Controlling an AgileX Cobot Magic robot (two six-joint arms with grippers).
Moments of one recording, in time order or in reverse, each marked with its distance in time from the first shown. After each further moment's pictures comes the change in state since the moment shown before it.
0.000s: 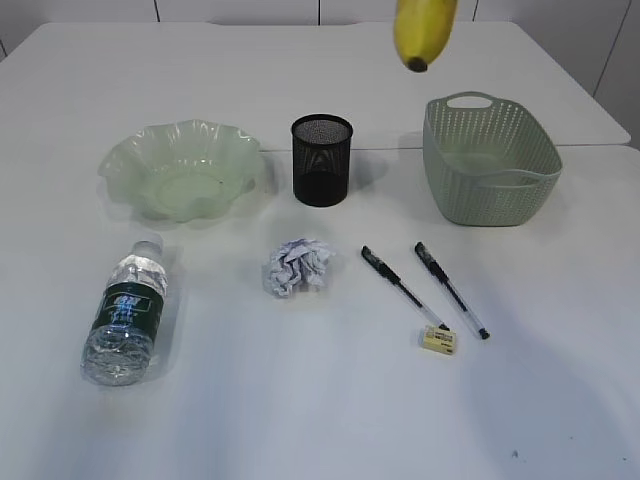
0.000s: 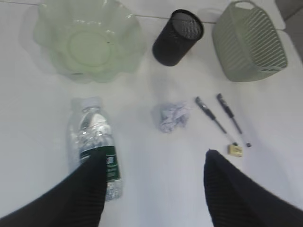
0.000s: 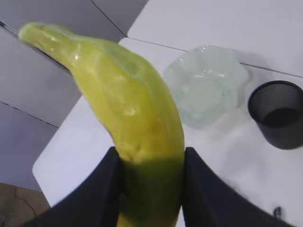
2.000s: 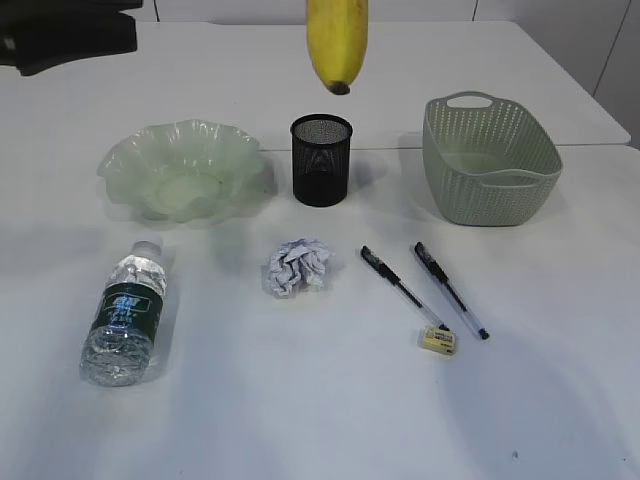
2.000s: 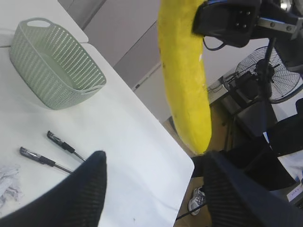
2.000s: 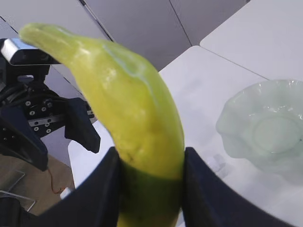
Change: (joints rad) left arm 0.019 0.409 0.000 -0.915 0.245 0.855; right arm 0.125 0.041 -0.002 0.188 0.002 -0.272
